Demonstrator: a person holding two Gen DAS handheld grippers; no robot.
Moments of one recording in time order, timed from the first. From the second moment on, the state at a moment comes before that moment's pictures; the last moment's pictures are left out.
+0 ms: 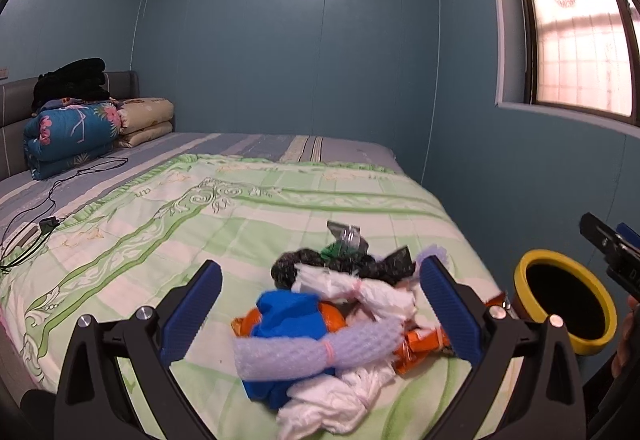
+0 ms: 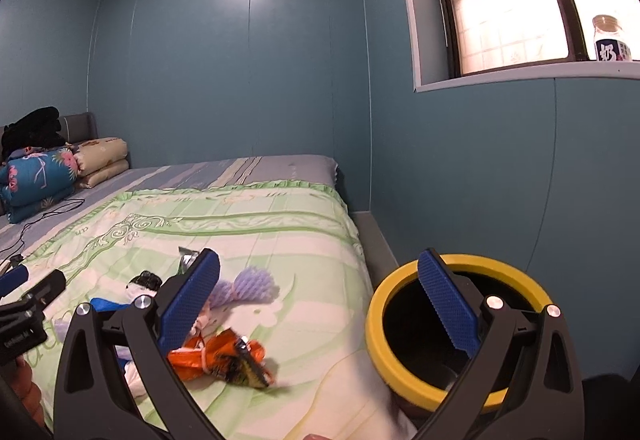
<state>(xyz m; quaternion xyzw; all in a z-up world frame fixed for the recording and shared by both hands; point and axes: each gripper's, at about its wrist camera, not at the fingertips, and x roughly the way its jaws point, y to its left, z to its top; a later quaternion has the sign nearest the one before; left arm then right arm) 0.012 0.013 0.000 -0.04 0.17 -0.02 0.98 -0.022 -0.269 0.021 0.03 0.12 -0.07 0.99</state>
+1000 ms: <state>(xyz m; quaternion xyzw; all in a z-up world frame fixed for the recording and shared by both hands) 0.026 0.030 -0.088 0.05 0.42 -0.13 0.90 0.073 -0.232 -0.049 -0.18 0.35 0.30 0.87</state>
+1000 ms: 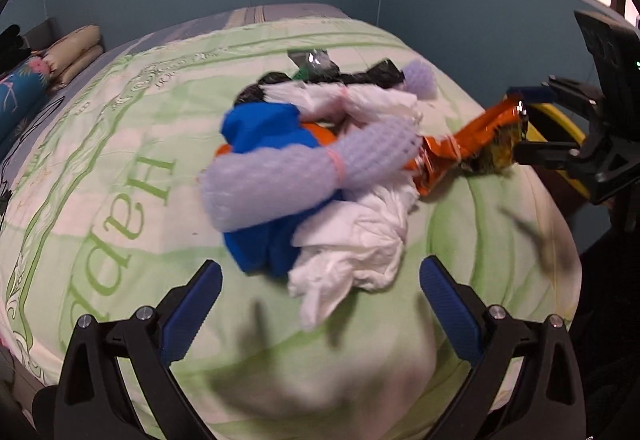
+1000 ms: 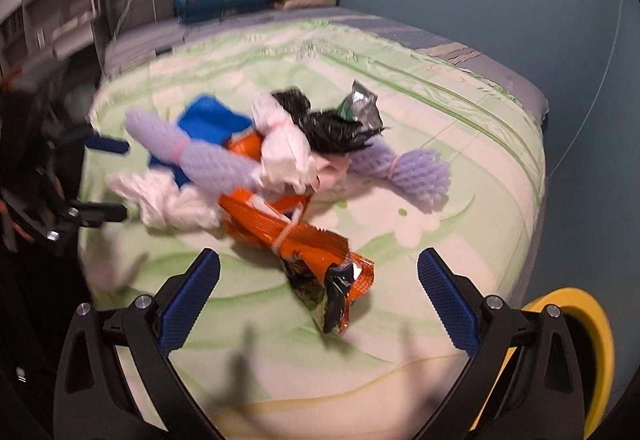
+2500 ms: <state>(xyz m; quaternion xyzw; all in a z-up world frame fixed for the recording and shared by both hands) 0.004 0.011 -0.052 0.00 0.35 -0.23 0.91 0.081 -0.250 -0.018 -0.07 0.36 0.28 0.89</state>
